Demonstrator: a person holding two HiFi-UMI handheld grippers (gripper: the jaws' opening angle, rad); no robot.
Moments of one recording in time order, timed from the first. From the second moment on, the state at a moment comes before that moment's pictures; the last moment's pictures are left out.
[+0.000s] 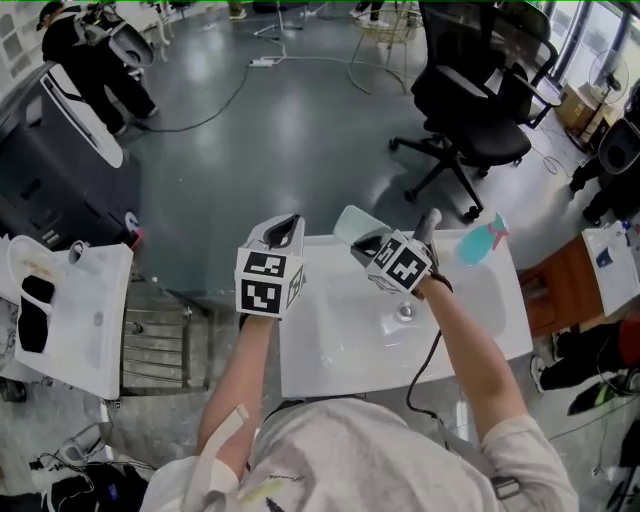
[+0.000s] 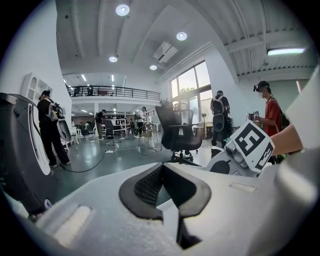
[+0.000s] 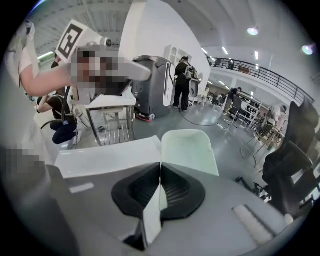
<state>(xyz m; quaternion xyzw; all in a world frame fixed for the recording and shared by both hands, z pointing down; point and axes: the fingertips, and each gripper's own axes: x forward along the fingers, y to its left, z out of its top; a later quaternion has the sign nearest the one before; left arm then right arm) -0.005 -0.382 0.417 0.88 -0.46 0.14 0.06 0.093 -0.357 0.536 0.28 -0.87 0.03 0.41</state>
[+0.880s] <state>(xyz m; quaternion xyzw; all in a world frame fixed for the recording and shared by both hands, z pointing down) 0.010 -0.374 0.389 0.89 -0.44 0.11 0.05 0.109 -0.358 0.398 0.43 -0.88 0.02 0.22</state>
